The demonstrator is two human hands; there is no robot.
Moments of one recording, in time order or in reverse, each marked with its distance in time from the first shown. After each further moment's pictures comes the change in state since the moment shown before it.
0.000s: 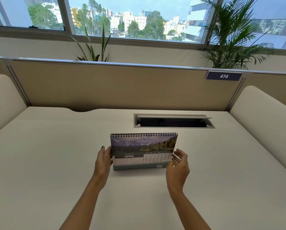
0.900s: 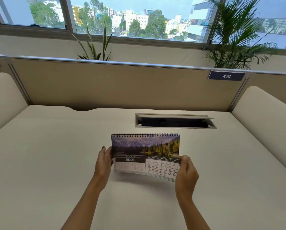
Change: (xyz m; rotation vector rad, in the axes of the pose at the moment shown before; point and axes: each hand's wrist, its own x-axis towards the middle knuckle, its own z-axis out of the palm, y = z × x) left_hand -0.005 0.001 0.001 0.030 0.000 0.013; right_hand -0.006 -0.005 -0.025 0.012 0.005 -0.065
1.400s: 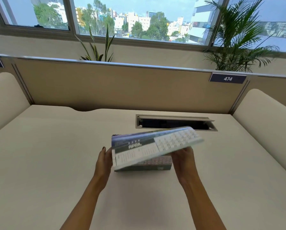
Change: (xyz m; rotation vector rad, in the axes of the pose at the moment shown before) left_hand -0.006 0.004 0.003 0.009 0.057 0.050; right_hand 0.037 -0.055 -0.003 0.709 -0.551 0.070
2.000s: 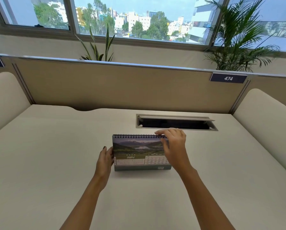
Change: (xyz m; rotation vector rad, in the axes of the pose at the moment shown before) left_hand 0.018 -0.012 -0.010 -0.020 -0.043 -0.077; right_hand 0.037 0.020 0.006 -1.227 -0.067 -0.492
